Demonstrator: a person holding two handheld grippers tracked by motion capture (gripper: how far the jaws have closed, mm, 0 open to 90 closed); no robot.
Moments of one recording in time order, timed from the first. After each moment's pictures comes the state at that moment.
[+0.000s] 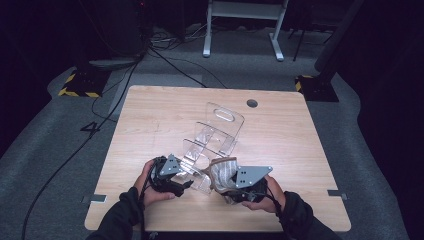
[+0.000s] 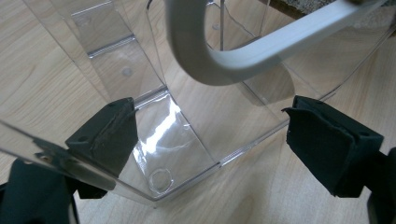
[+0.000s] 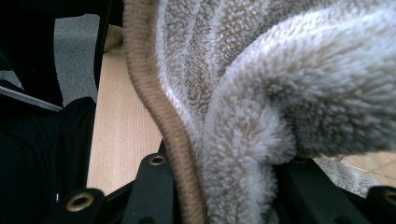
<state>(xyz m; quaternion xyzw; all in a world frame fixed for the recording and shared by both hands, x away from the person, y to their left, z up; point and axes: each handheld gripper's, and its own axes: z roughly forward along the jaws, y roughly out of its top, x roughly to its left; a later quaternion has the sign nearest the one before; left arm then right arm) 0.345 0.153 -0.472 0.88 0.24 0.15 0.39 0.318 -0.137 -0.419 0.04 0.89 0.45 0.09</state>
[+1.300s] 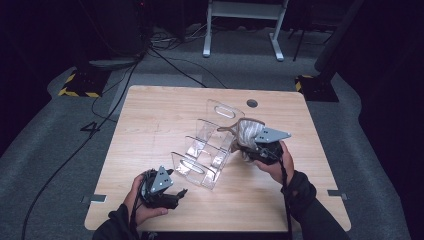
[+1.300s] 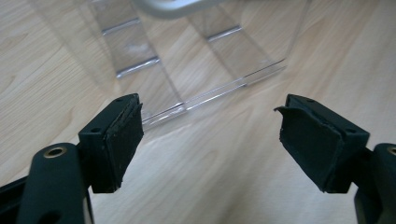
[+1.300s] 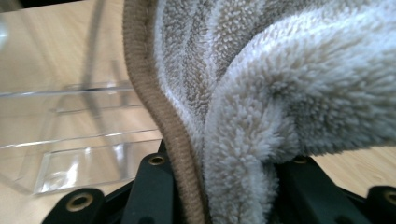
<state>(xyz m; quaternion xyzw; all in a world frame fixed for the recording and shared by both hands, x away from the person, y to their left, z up) 0.286 0.159 -0.456 0.86 0.28 0.18 0.39 0.412 -0.188 -0.415 0.25 0.84 0.44 0.21</state>
